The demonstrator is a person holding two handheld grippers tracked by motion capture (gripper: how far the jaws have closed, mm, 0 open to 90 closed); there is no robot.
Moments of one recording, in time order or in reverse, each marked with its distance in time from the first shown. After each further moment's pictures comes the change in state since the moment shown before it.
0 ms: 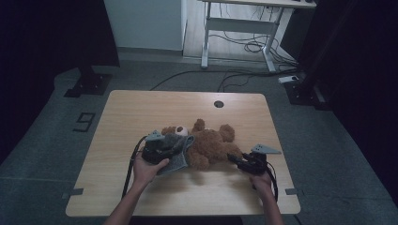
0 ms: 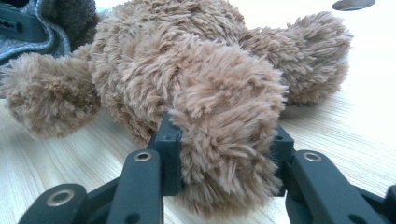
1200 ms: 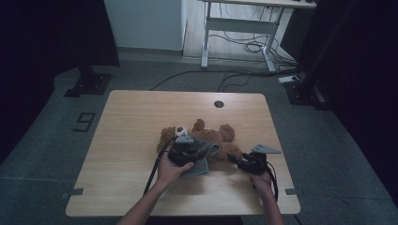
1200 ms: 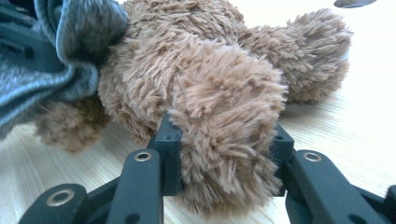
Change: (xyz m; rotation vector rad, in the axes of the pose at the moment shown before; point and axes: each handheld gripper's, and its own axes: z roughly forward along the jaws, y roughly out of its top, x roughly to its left) left arm -0.047 0.017 0.054 0.076 -0.069 0.095; right arm -0.003 0.000 0.001 0.006 0.008 0.005
